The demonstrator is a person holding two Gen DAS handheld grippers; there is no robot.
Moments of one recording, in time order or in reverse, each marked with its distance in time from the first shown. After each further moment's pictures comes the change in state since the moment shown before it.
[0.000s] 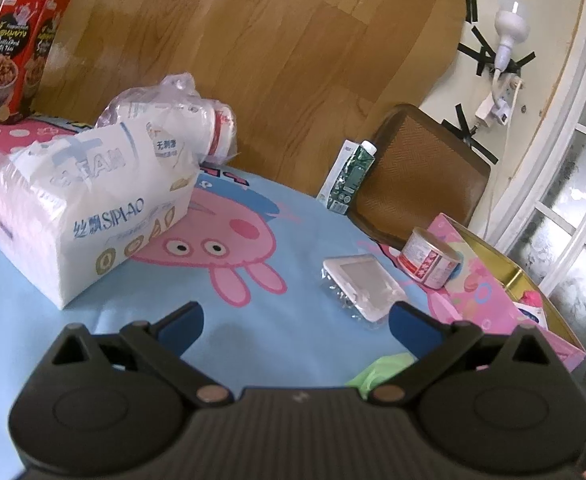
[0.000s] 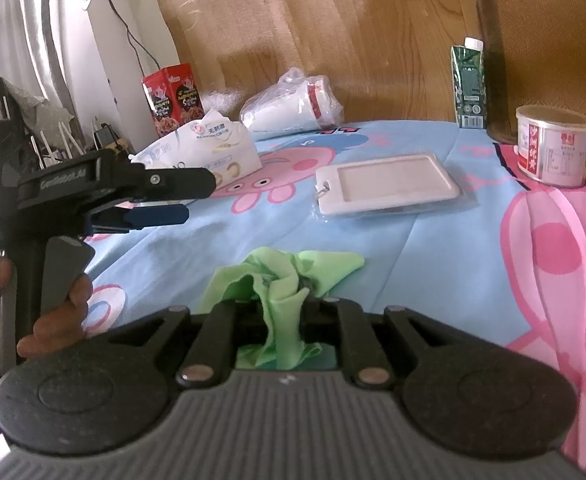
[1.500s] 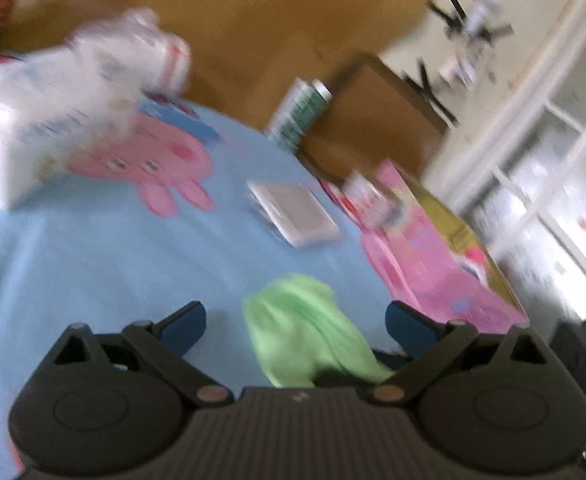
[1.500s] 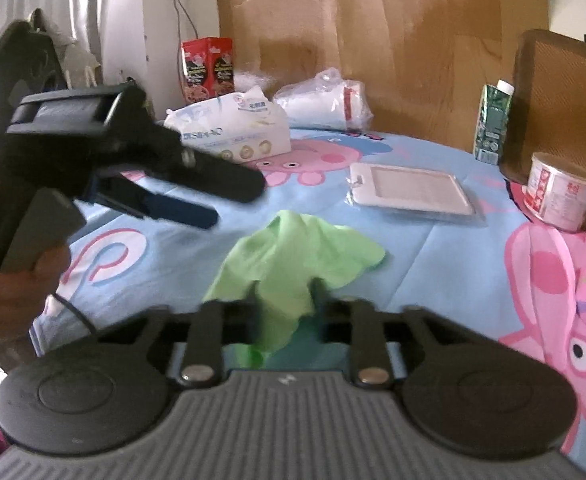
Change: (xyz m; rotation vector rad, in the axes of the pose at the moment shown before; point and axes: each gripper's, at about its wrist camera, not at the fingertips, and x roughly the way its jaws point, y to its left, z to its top) left arm -0.008 -0.033 -0.023 -0.051 0.202 -0.154; right arm -0.014 0.032 -0.019 -0.216 0.009 -0.036
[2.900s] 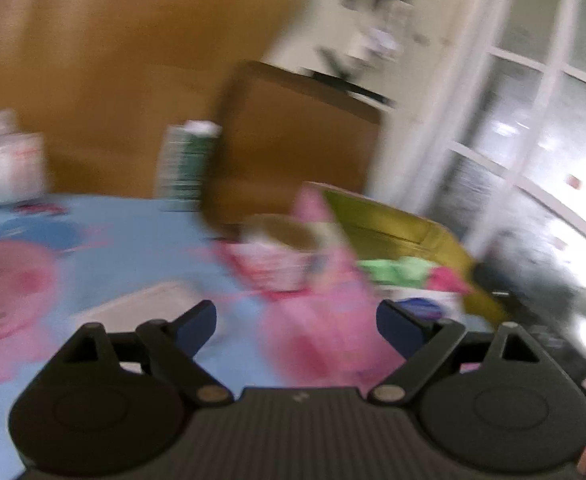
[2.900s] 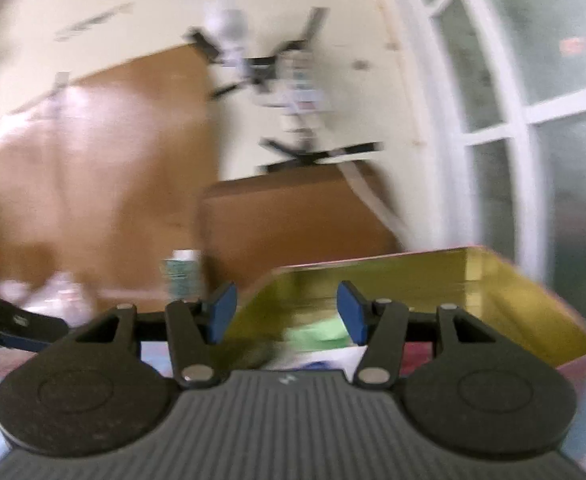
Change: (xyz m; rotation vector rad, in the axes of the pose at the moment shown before) left arm 0.071 -0.098 0.053 0.238 -0.089 0.044; right arm -0.125 -0.153 -0.003 0.275 -0.517 -0.582
